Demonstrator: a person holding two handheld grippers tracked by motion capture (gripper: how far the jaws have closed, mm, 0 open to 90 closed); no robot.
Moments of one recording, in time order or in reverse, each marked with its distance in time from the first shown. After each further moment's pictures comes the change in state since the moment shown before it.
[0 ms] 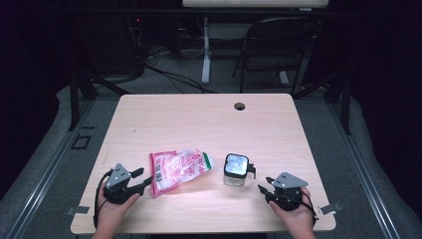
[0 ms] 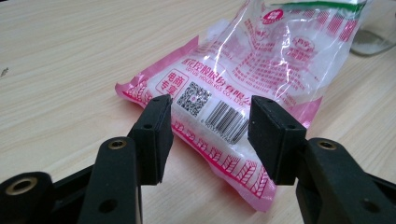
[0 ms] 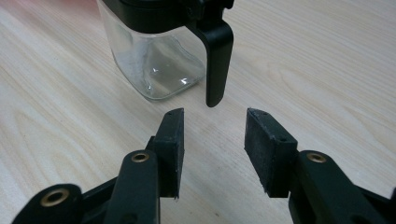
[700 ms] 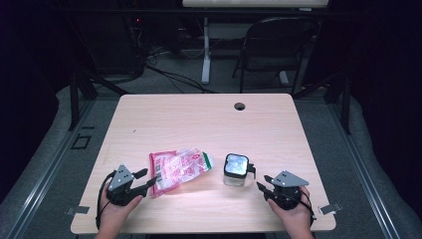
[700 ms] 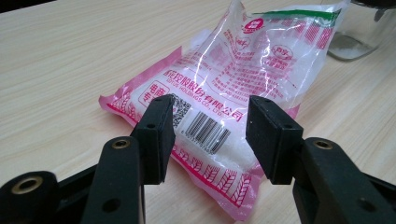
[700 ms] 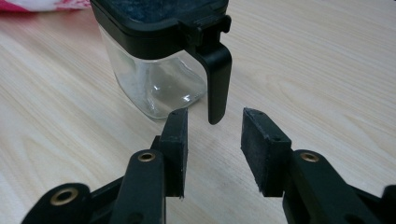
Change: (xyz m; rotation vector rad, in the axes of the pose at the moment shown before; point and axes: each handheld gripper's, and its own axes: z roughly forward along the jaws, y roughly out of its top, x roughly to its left) left arm -0.011 0.004 0.001 -0.015 -0.023 0.033; right arm 0.003 0.006 0.001 -0.040 -0.004 0.048
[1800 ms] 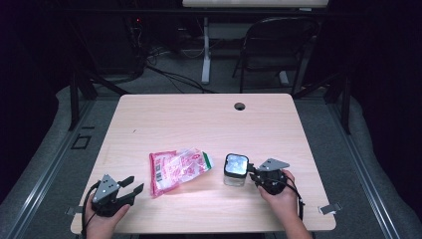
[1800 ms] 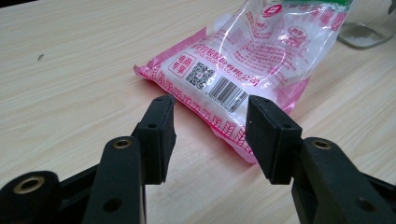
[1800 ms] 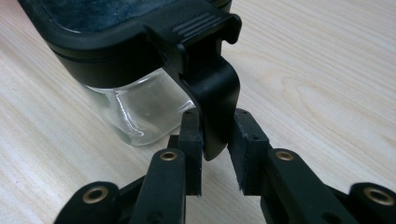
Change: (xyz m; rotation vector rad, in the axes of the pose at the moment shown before) left arm 0.003 -0.021 -0.036 0.010 0.076 -0.039; right arm -0.008 0.022 0.047 0.130 0.023 -0.006
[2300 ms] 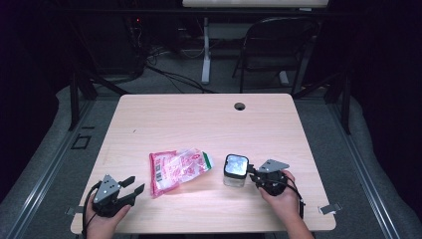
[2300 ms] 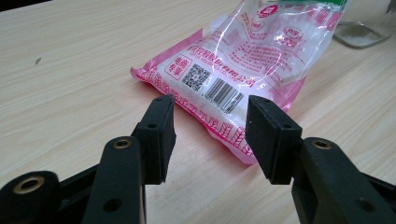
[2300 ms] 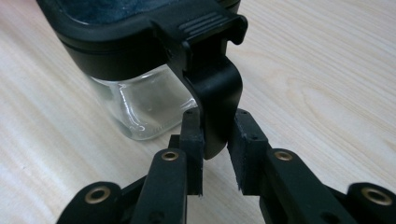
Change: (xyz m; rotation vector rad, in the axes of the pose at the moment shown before) left arm -0.003 0.002 0.001 -0.006 -0.002 0.015; right arm 0.001 -0.001 -0.003 0.005 0.016 -0.045
